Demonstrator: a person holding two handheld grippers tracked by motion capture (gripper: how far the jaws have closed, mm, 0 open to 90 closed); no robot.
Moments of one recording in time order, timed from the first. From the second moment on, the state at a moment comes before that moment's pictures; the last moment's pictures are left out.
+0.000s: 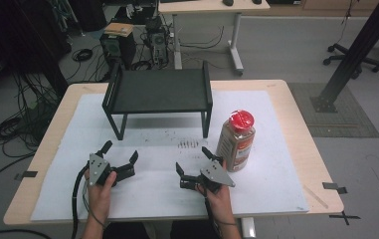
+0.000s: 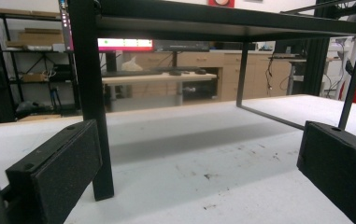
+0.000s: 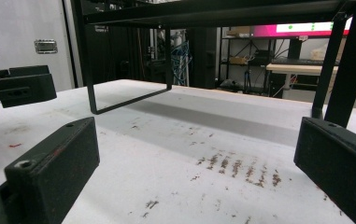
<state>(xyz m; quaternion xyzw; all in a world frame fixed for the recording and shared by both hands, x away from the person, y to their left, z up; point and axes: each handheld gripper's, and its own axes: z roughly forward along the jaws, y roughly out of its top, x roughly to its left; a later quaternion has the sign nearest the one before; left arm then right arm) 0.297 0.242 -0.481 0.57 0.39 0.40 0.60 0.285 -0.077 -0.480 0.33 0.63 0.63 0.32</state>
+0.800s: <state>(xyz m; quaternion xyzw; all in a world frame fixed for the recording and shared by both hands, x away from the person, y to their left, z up) 0.296 0.241 -0.481 0.57 0.39 0.41 0.59 0.266 -0.087 -0.480 0.33 0.63 0.63 0.32</state>
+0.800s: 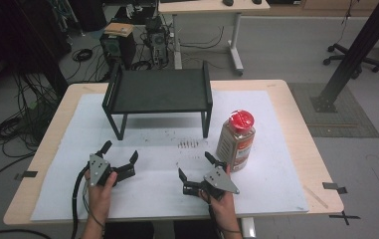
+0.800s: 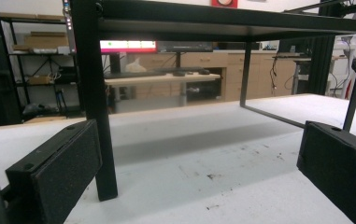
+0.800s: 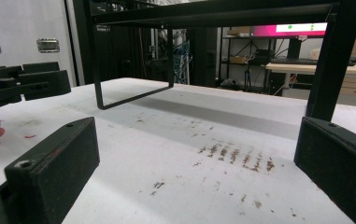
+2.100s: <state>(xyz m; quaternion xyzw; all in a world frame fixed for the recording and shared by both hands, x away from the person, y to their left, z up) 0.297 0.241 -0.481 0.57 0.39 0.41 0.59 0.235 -0.111 -0.480 0.33 0.63 0.63 0.32</state>
